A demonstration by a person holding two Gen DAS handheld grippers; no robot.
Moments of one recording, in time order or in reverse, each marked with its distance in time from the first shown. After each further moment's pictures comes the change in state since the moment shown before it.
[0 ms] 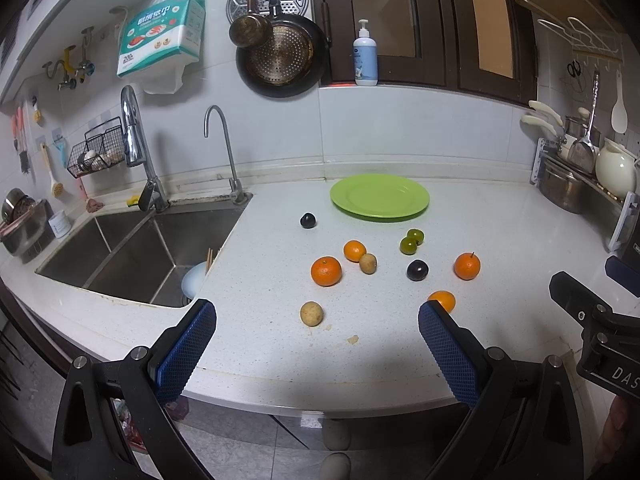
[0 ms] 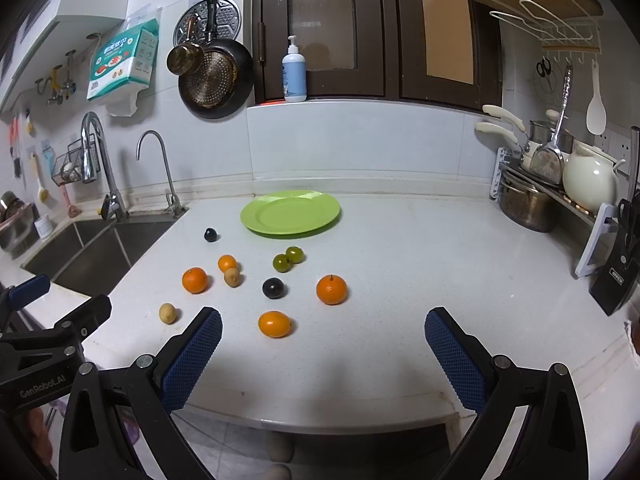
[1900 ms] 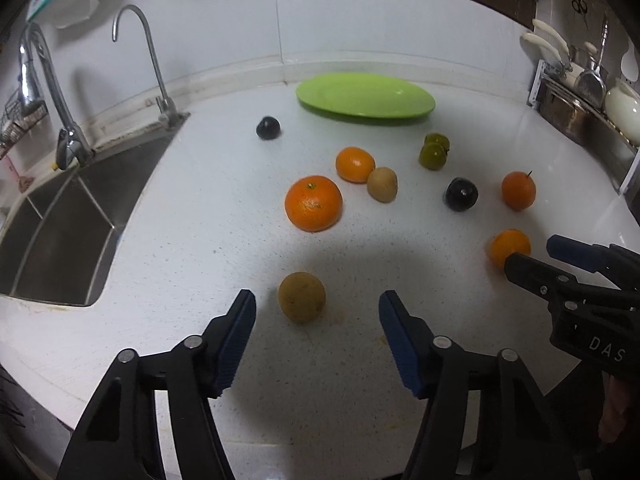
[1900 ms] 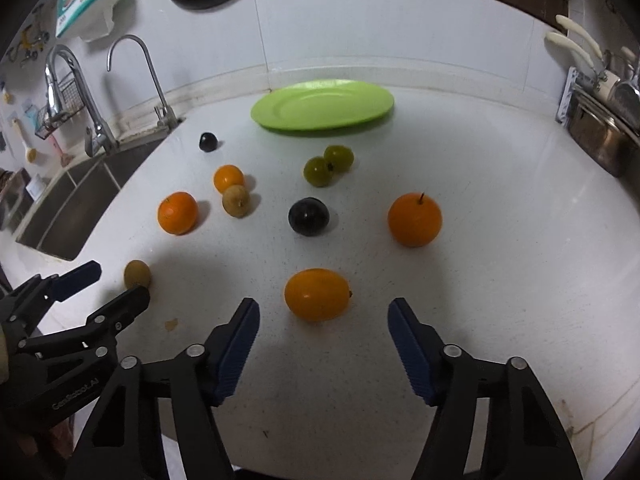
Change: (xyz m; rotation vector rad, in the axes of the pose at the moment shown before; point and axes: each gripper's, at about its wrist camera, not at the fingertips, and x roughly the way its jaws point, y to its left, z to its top) left arm 0.158 0.013 -0.024 0.097 0.297 -0.167; right arm 0.151 0.043 -0.021 0.007 0.365 0.085
